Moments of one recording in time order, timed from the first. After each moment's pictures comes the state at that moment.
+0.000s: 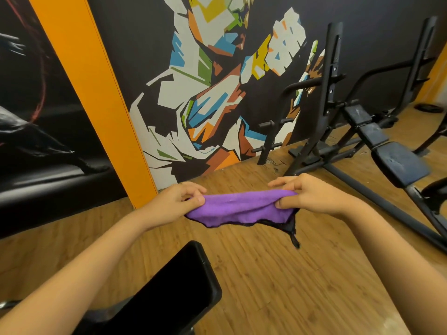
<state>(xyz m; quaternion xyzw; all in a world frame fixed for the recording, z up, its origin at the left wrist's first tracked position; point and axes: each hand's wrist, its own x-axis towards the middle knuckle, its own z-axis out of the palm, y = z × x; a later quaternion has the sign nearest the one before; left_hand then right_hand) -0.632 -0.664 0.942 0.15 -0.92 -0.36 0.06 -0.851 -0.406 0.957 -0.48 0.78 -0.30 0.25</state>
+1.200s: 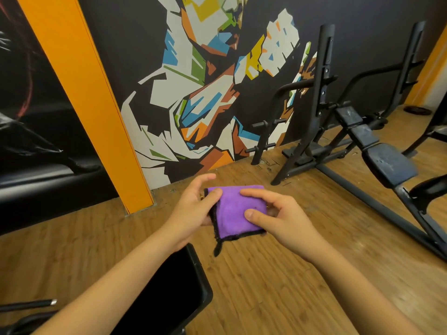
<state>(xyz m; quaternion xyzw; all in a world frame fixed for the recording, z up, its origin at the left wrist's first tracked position) -0.662 -0.576 0.943 0.24 -0.69 -0.66 0.18 -0.776 -0.405 0.926 -0.41 0.69 -0.57 0.19</state>
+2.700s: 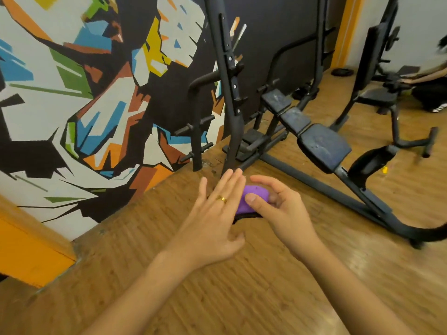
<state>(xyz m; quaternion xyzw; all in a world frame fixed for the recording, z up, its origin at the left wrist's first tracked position) -1.162 -0.472 0.906 -0.15 -0.97 -0.06 0.17 -1.226 -0.295 0.904 -0.22 0.69 -0.68 0.08</state>
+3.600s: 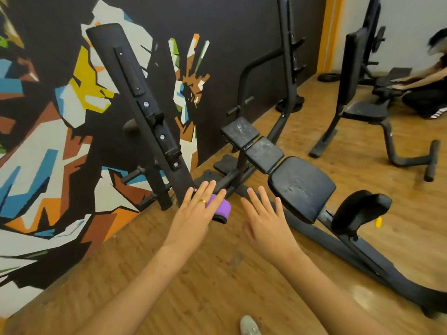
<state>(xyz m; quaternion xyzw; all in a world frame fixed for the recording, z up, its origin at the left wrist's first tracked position) -1.704 -0.370 0.848 -0.05 -0.99 0.11 0.10 -1.747 -0.169 0.815 -0.30 0.94 -0.12 -0.06</state>
